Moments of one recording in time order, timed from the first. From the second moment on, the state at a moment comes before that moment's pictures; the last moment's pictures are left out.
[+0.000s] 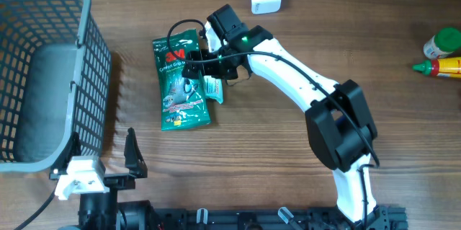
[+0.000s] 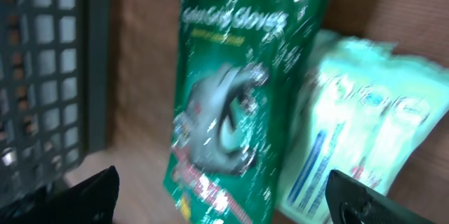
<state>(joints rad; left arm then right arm) 0.06 0.01 0.69 -0.67 0.01 -0.01 0.63 2.18 1.74 -0.66 -0.49 0.50</state>
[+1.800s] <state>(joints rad) 0.06 0.01 0.69 -0.67 0.01 -0.01 0.57 2.42 1.78 -0.16 -0.65 0.60</state>
